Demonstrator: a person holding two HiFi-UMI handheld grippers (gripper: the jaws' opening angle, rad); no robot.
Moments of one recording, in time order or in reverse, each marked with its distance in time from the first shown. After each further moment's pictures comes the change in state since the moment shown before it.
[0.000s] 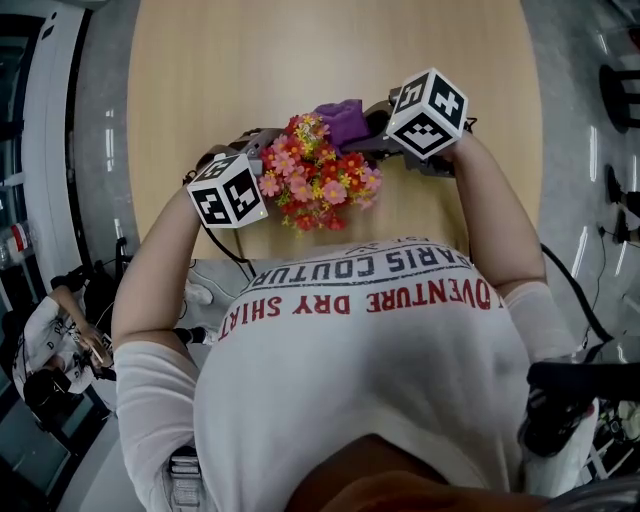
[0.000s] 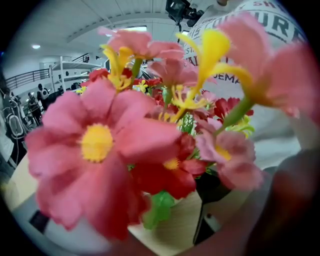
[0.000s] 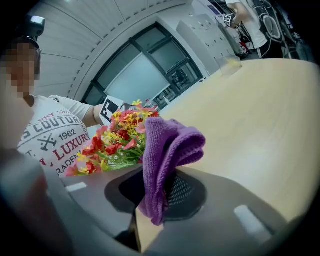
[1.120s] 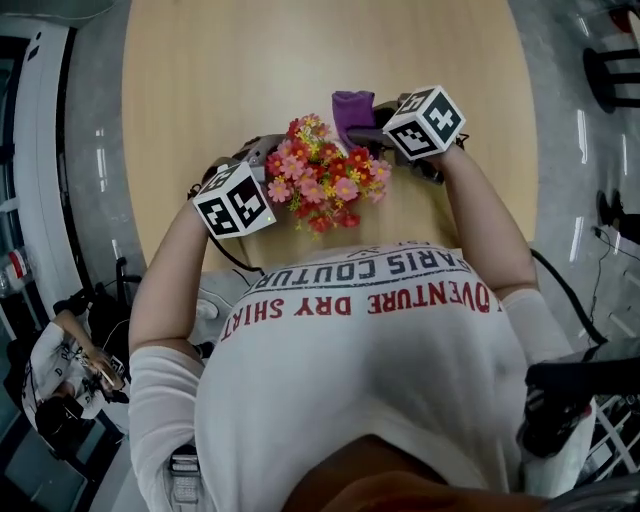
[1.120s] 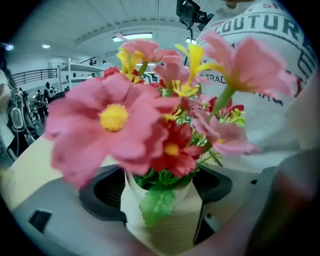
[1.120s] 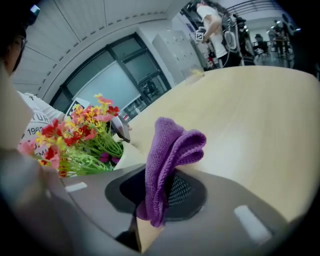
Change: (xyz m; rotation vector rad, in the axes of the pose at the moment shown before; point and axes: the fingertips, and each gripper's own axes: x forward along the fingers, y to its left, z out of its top) left arm -0.009 -0.004 -0.006 -0.044 -0.078 0.028; right arm 0.009 -0.057 -0.013 0.145 -0.134 -0.341
